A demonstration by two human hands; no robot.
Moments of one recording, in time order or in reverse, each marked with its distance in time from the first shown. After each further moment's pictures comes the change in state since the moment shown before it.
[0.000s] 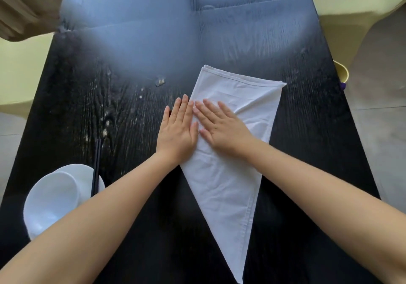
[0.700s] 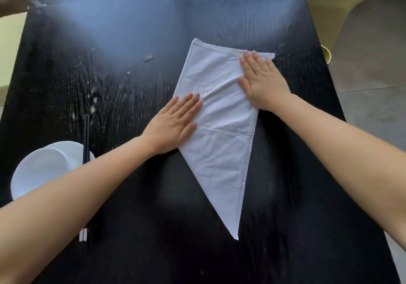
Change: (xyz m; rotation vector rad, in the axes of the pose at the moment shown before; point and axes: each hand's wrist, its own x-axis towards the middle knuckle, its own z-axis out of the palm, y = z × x) left_hand -0.033 -0.014 -0.010 0.046 -0.129 0.474; right_hand -0.043 0.080 -0.027 -0.051 -0.038 0.415
